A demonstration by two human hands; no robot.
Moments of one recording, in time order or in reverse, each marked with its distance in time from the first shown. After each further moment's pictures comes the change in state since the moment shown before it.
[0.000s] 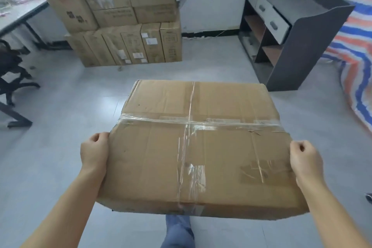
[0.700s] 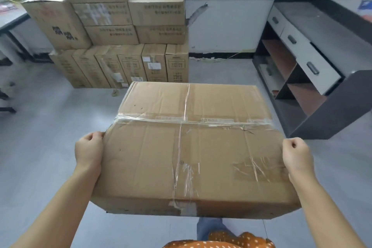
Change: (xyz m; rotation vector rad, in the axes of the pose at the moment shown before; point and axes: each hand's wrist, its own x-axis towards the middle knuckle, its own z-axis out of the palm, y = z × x) left_hand 0.414 0.166 0.218 -0.099 0.049 -0.038; right_hand 0.318 -0.282 0.293 -0.009 -0.051 -0.039
